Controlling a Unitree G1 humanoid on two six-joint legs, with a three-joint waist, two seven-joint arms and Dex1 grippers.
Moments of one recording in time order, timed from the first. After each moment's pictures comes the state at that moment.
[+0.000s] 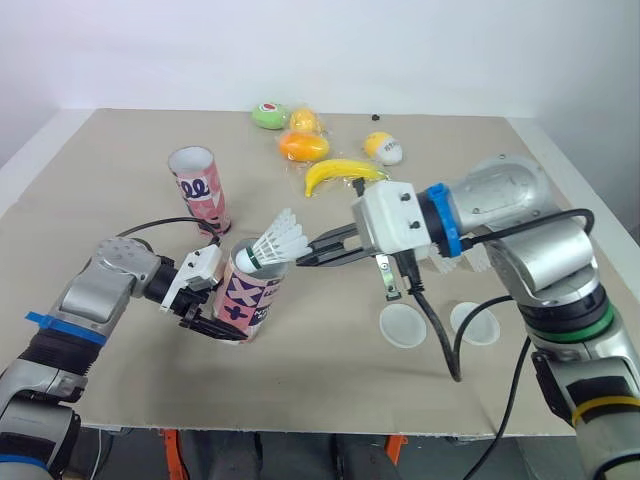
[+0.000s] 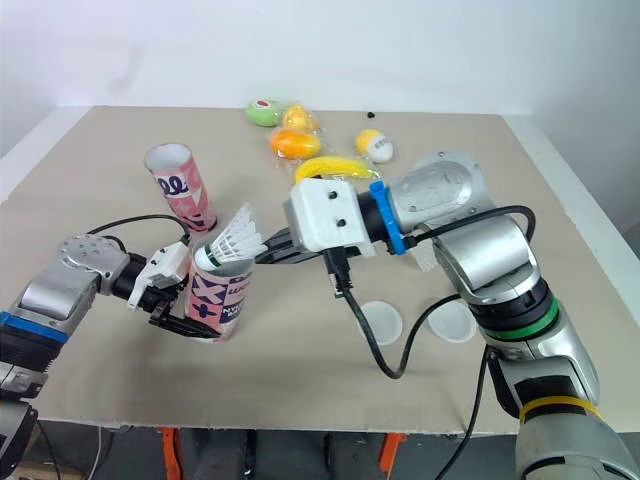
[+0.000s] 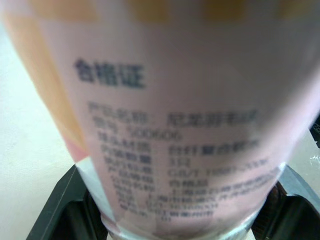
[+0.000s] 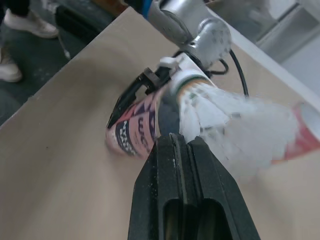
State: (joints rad) left arm -0.60 0.80 -0.24 0.21 -0.32 0.24 -1.62; right arm -0.97 -0.65 0.33 -0.31 0.32 0.39 1.29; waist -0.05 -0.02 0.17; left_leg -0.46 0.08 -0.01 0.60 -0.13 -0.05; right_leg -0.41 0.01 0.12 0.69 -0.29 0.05
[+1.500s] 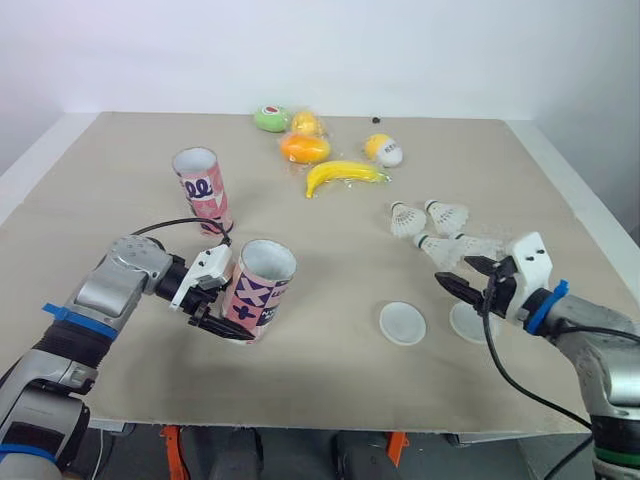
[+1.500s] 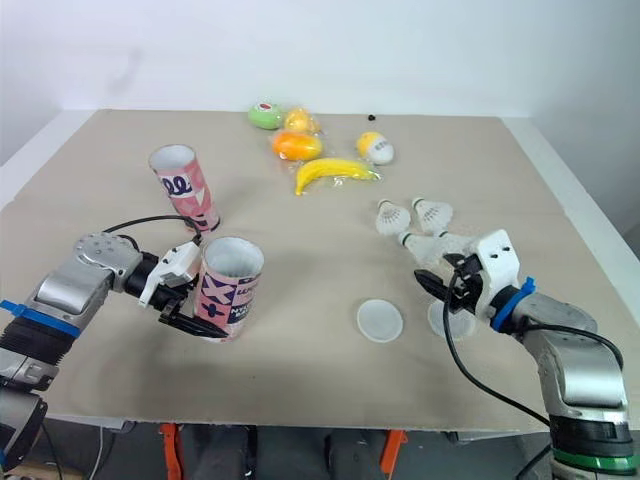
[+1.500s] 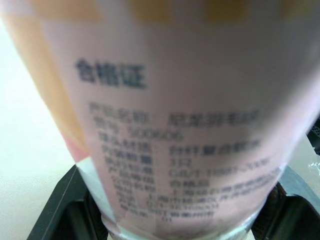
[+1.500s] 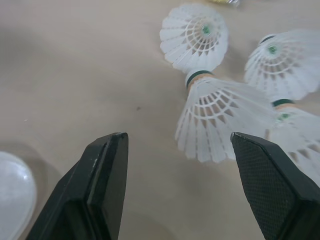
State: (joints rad) left arm -0.64 0.78 -0.31 0.26 -0.34 0.21 -1.62; right arm -0.19 -0.70 -0.25 -0.16 0.36 0.59 0.70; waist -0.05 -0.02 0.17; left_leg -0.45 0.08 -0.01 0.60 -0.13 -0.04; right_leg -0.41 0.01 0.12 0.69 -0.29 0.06
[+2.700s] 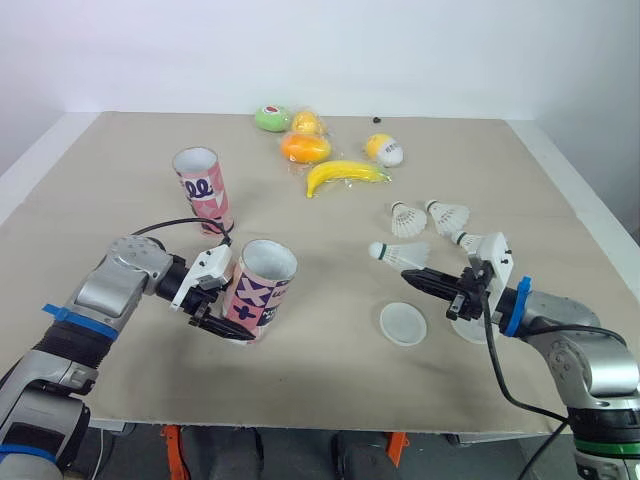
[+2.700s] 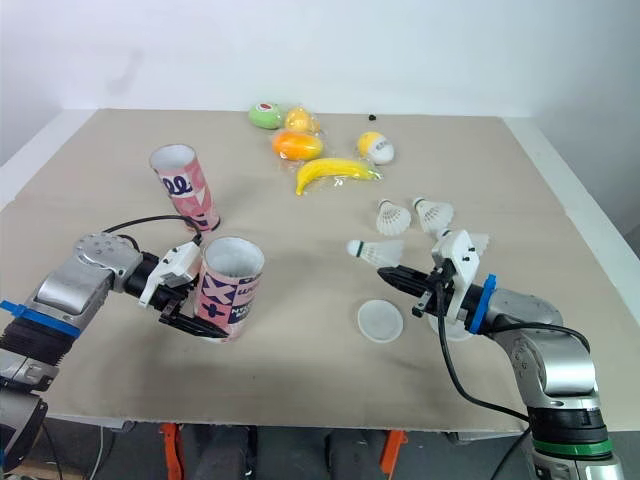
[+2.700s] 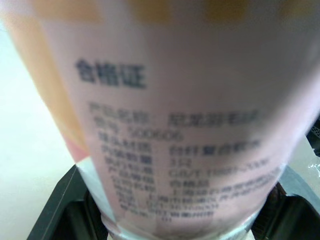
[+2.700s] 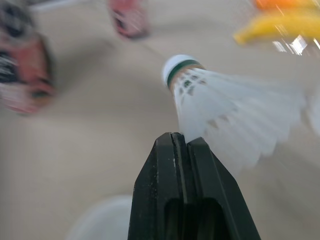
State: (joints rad) left arm -0.64 0.77 -0.31 0.26 -0.33 0.22 -1.62; right arm -0.26 -0.70 -0.14 -0.28 0.54 0.52 0.96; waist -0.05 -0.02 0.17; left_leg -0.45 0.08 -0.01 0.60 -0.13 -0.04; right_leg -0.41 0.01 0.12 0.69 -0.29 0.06
